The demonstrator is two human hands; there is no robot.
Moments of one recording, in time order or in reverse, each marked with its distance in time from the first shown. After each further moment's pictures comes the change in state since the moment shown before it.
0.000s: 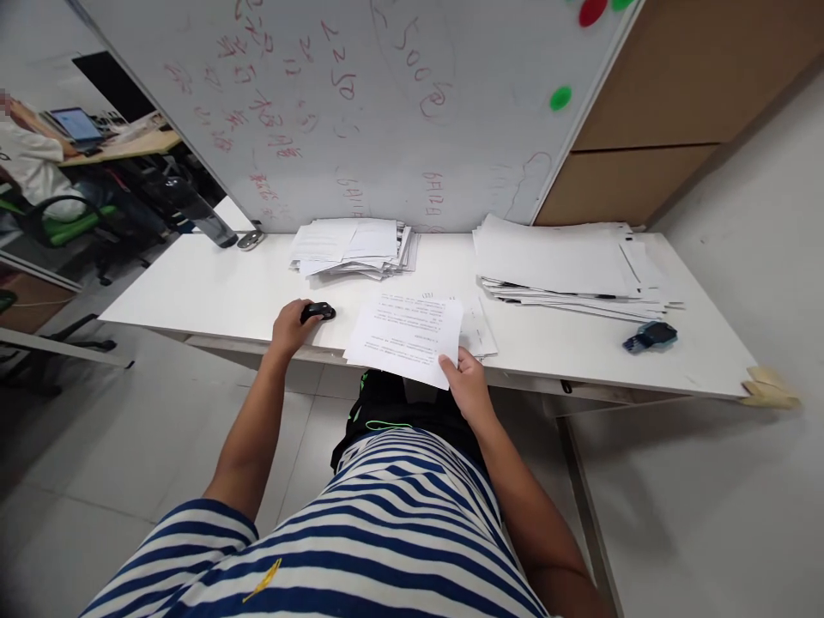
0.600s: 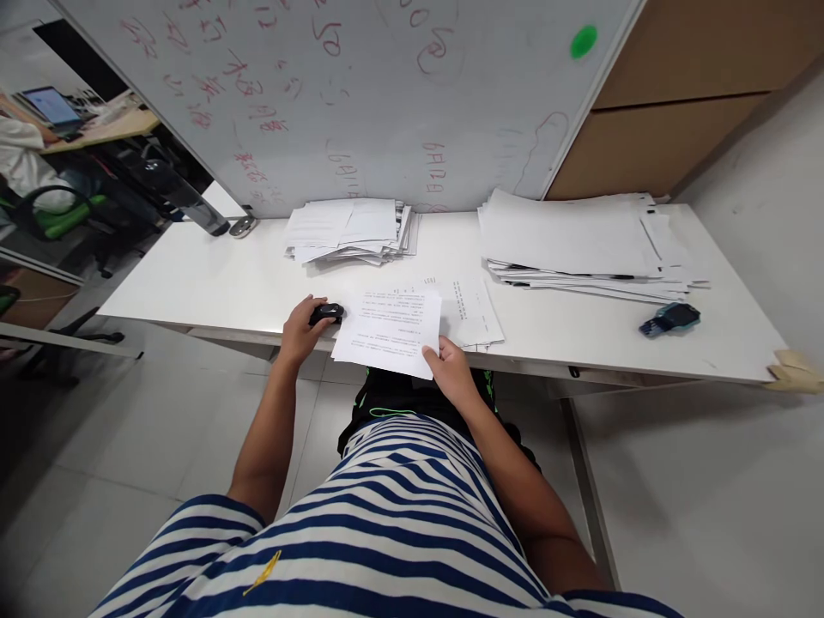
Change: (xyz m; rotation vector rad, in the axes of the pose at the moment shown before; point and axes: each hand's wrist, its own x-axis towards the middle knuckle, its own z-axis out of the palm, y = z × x) left_hand -0.034 0.027 0.016 -0.156 0.063 0.087; right_hand 0.005 0.009 0.025 -0.059 -0.142 0.063
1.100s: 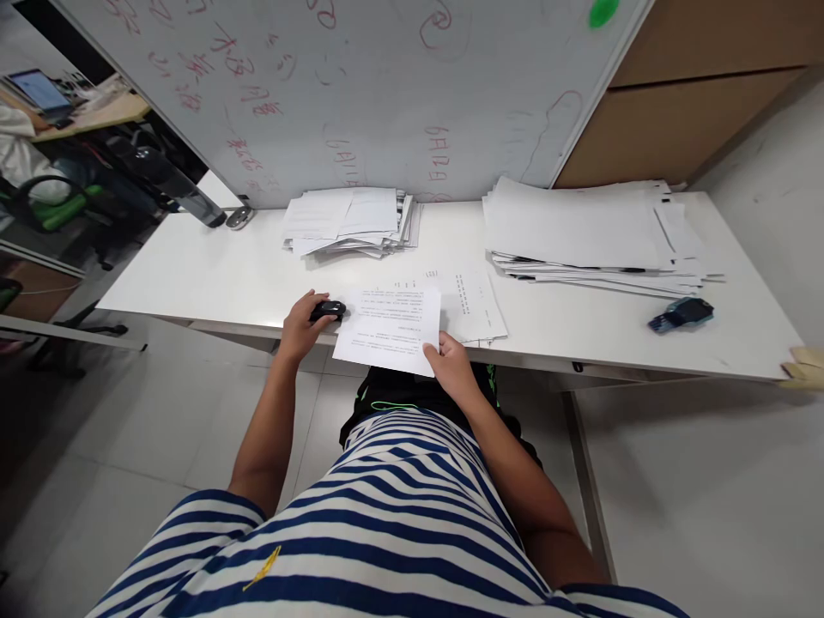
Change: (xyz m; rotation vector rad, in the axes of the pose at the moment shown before) left_hand -0.004 0.006 -0.004 -0.009 -0.061 0.007; right_hand 0.001 0.001 0.001 -0.045 -0.006 0.027
